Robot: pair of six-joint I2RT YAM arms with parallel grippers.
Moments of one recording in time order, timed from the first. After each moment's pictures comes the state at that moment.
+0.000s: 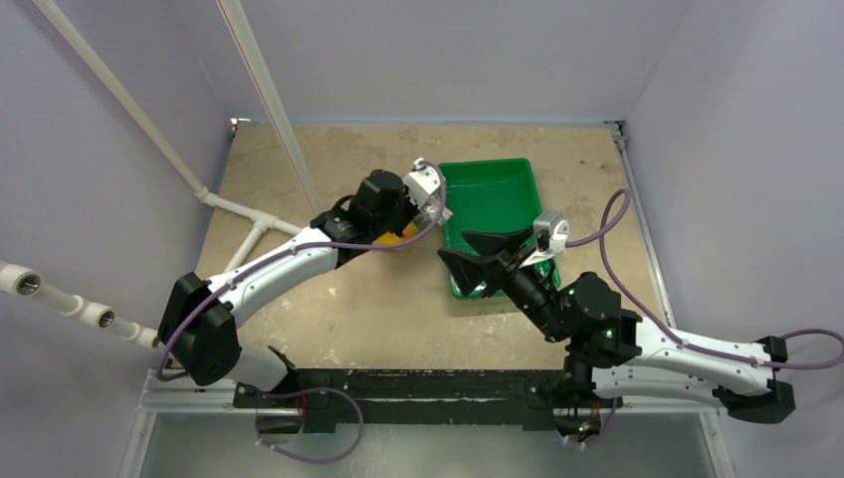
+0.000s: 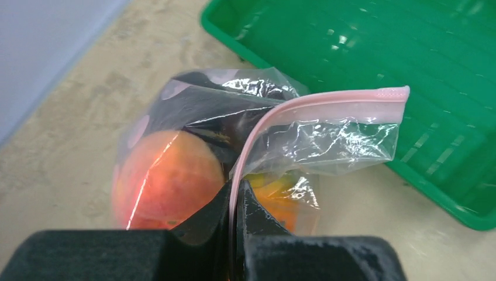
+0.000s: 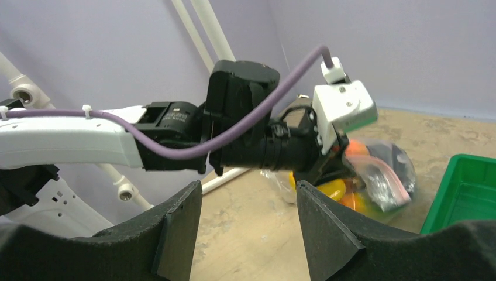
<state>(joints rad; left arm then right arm) -0.70 1.44 1.13 -0.19 -0.14 0.25 1.31 0.71 0.76 0.23 0.56 0.25</state>
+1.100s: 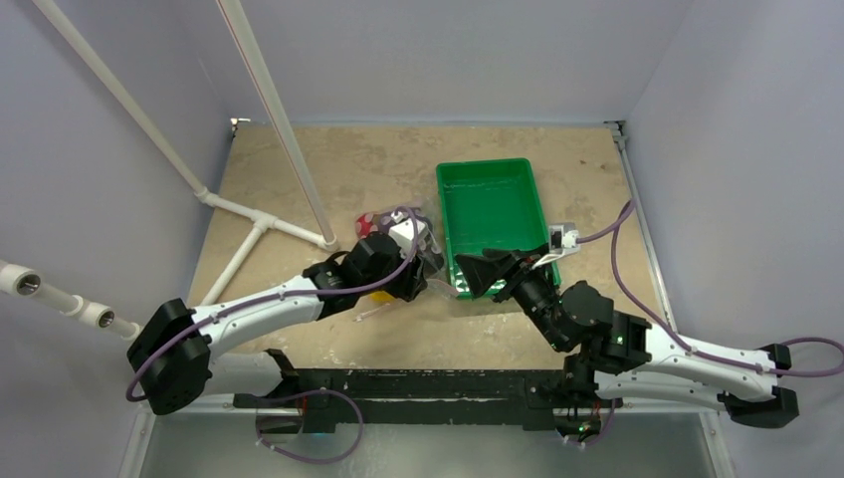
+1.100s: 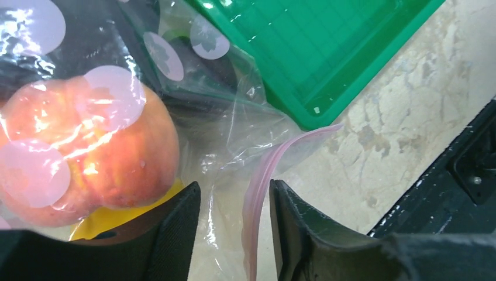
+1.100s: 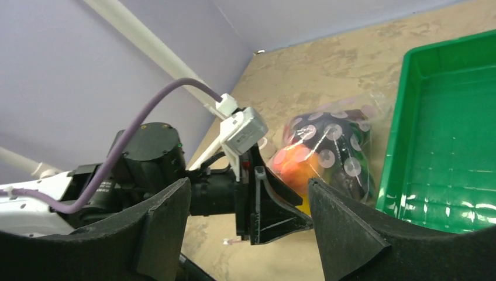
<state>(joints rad) -0.89 1.25 0.72 -0.12 -0.03 -0.33 1.31 0.61 0.69 -0.02 0.75 0.59</state>
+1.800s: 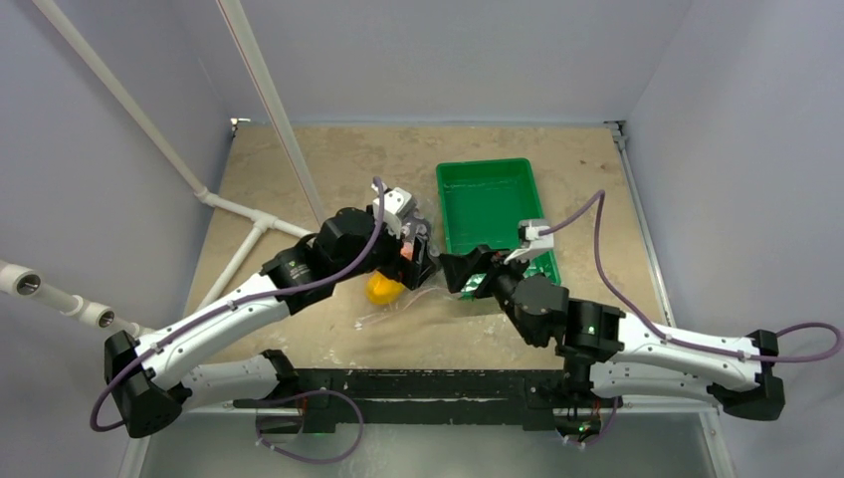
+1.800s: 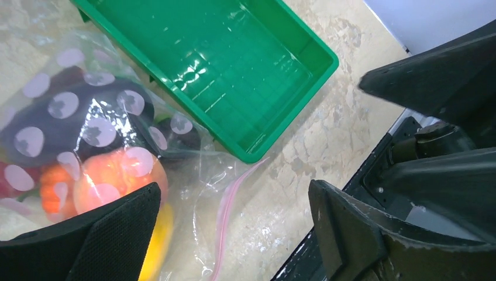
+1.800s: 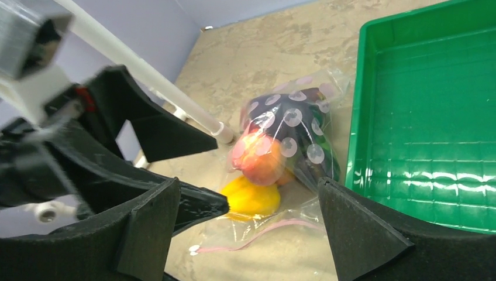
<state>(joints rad) -0.89 1.08 0.94 -0.31 0.03 -0.34 1.31 0.77 0.75 -0.15 0.86 0.70</state>
